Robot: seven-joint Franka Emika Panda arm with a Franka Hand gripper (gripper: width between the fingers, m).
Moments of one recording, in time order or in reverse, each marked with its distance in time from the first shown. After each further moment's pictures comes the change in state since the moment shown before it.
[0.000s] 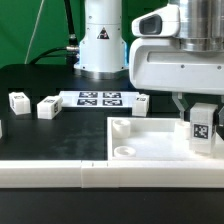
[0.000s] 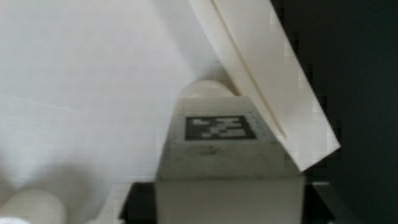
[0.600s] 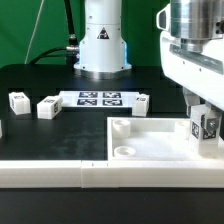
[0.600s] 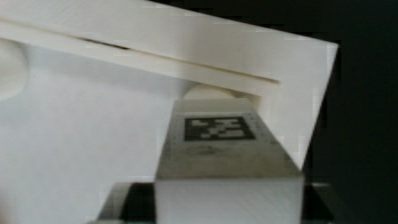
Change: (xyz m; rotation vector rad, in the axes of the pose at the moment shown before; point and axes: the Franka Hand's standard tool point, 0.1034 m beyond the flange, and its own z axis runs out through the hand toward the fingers) arm 0.000 0.002 0.001 -0.006 0.004 0.770
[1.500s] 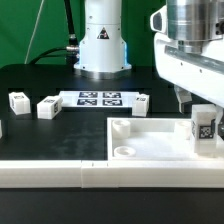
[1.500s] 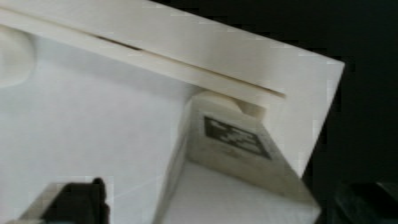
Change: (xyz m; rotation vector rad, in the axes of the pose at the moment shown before) arm -0.004 0.002 0.001 -0.004 -0.026 -0.354
